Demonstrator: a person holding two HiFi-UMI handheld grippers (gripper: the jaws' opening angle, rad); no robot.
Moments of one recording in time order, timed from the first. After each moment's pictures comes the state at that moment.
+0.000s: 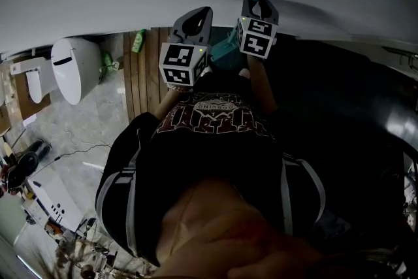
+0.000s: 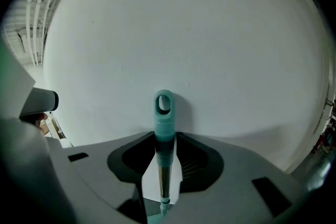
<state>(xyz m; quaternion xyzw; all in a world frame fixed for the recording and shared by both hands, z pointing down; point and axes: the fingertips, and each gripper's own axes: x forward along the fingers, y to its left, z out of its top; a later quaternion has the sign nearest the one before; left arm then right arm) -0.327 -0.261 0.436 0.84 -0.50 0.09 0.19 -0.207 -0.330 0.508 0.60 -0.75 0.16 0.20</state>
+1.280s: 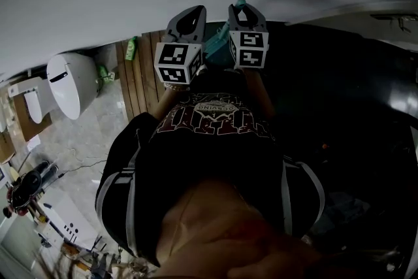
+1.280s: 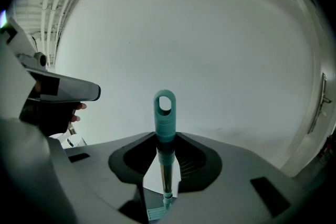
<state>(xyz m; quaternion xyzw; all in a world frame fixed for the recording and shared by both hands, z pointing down) -0.298 -0.207 0.431 0.86 -0.47 0.09 0.18 -0.205 -0.231 0.498 0.57 -0.79 0.14 0.19</state>
